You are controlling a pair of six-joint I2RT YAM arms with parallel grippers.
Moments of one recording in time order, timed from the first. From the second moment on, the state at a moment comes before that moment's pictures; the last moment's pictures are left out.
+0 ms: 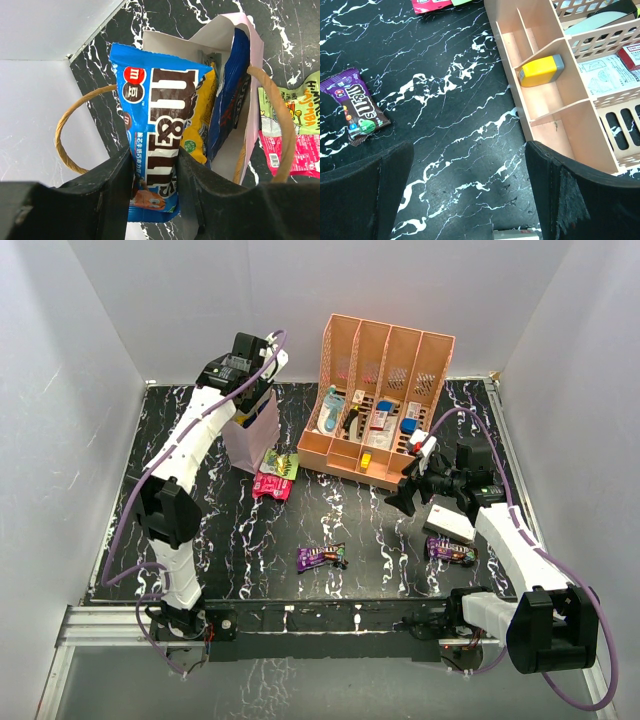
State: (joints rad) left arm -0.39 1.93 2.04 -0.95 -0.40 0.47; right arm 0.06 1.09 0.74 -0.29 -0.83 -0.50
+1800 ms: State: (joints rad) left arm -0.25 1.56 1.75 -0.85 -0.11 0.31; right arm 0.08 1.21 0.92 -0.44 -0.80 -0.53
